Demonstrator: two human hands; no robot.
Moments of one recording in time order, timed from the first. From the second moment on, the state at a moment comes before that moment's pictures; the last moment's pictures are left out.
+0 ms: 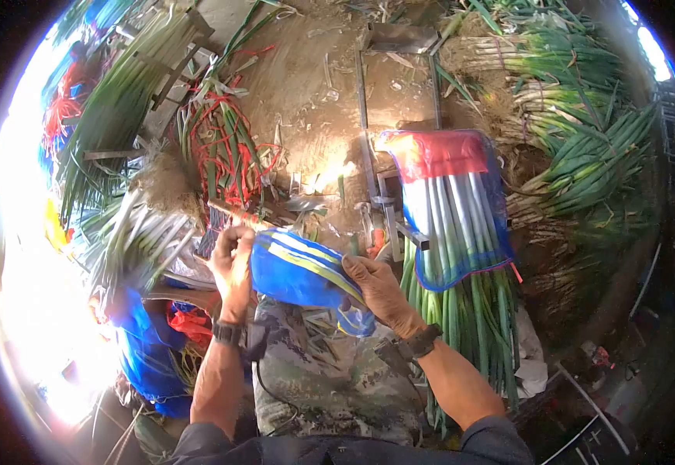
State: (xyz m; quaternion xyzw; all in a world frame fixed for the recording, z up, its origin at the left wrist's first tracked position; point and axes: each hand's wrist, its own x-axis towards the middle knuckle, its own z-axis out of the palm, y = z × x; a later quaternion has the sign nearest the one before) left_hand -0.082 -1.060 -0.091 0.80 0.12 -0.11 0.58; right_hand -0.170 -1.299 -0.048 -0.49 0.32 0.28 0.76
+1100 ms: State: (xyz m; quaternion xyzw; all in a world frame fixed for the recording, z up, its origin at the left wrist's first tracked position) left_hand -0.143 -1.044 -0.115 0.74 0.18 -0.30 0.58; right_hand -0.161 -1.311 -0.063 -0.53 0.39 0.08 0.75
